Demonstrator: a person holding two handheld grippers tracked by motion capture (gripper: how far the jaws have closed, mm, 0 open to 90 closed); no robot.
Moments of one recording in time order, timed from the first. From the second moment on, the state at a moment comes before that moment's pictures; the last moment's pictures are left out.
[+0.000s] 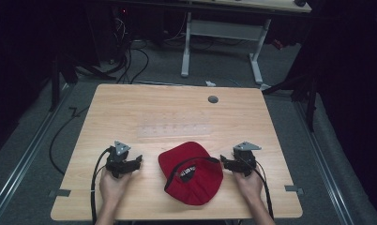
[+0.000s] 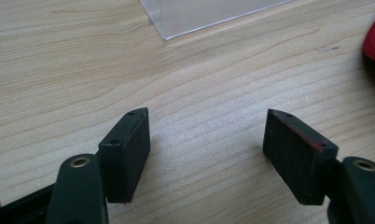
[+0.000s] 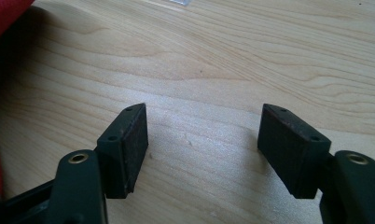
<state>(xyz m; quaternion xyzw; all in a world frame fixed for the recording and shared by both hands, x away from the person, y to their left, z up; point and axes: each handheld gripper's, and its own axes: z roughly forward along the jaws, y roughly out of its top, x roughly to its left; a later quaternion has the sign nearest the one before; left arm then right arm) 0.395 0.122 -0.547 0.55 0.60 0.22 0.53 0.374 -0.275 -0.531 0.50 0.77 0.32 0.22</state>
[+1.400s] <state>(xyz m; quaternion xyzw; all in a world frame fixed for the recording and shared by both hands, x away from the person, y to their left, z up) 0.395 0.121 -0.547 0.56 0.60 0.22 0.53 0.369 -0.284 -0.528 0.52 0.75 0.34 0.22</state>
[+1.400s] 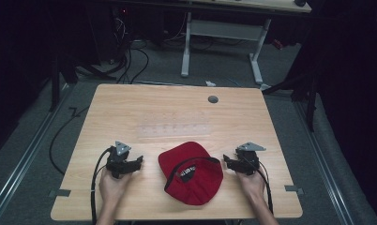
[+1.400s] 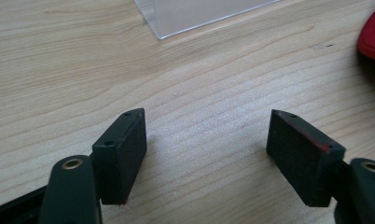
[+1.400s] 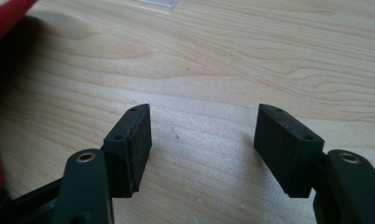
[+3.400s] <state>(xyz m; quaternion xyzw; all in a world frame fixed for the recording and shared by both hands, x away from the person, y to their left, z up) 0.395 0.121 -0.547 0.56 0.60 0.22 0.53 0.337 -0.243 -0.486 0.41 0.78 0.45 0.15</state>
